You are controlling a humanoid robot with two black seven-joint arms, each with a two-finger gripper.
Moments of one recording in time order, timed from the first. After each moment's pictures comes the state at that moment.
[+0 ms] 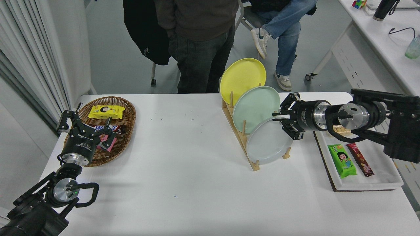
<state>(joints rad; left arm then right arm) -0.41 0.36 -1.02 -0.69 0.06 -0.47 -0.51 1.36 -0.54 -0.29 1.09 0.52 -0.06 -0.21</state>
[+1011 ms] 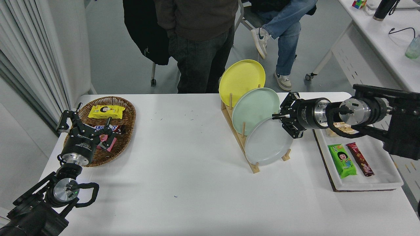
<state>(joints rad) -0.41 0.36 -1.02 -0.69 0.06 -0.47 -0.51 1.36 -0.57 -0.24 1.08 0.51 -0.03 -0.29</state>
